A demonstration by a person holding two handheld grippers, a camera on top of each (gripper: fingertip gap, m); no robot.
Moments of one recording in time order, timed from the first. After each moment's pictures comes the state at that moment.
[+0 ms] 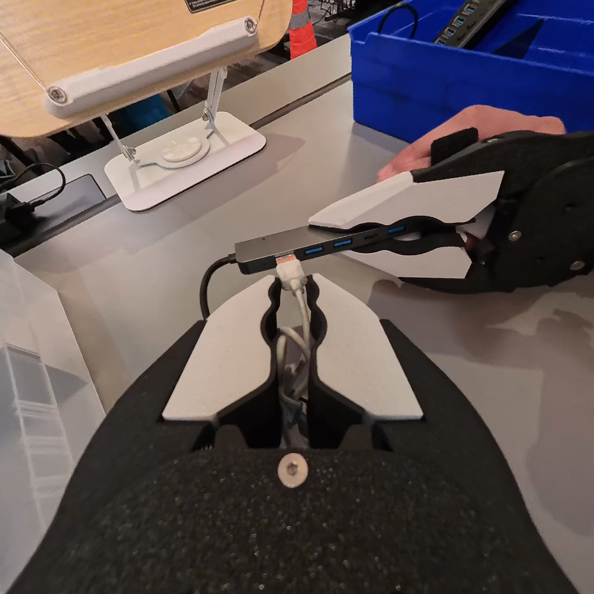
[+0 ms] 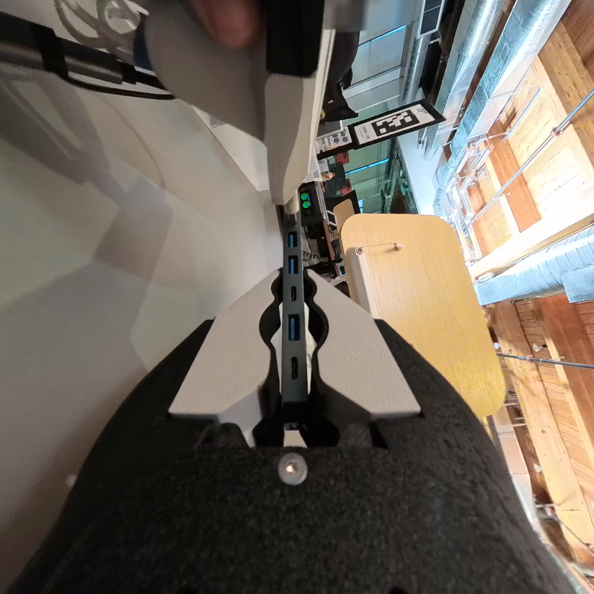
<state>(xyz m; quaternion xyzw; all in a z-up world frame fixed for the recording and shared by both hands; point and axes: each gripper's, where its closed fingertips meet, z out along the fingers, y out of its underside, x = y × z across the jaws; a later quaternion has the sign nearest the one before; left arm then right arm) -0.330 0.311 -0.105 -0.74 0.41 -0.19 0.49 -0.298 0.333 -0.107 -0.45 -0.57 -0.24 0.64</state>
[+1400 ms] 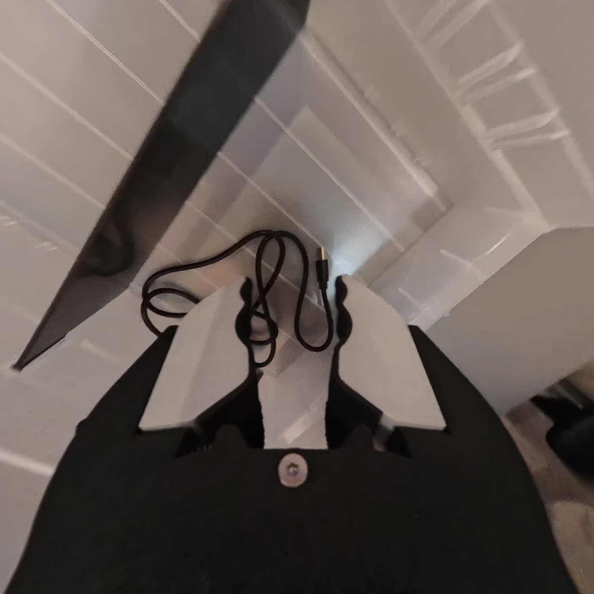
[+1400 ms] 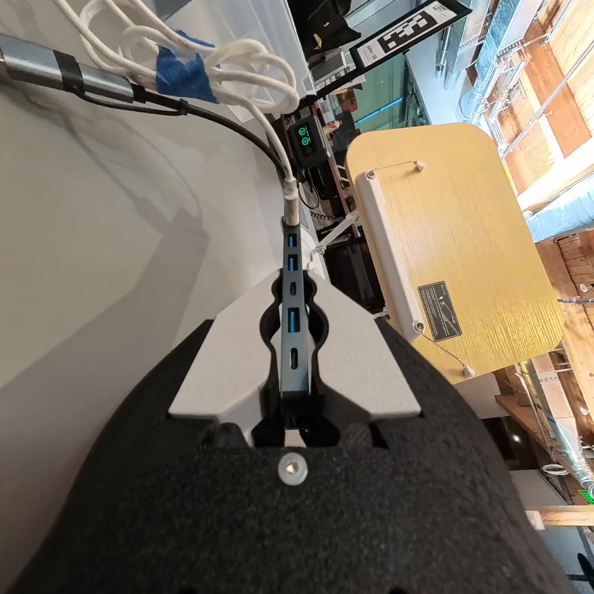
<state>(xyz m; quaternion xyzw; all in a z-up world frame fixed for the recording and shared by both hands) -0.587 0.382 -0.165 -0.86 0.50 -0.06 0.04 -0.245 0.372 -0.125 -0.53 -0.52 -0.23 0.62</state>
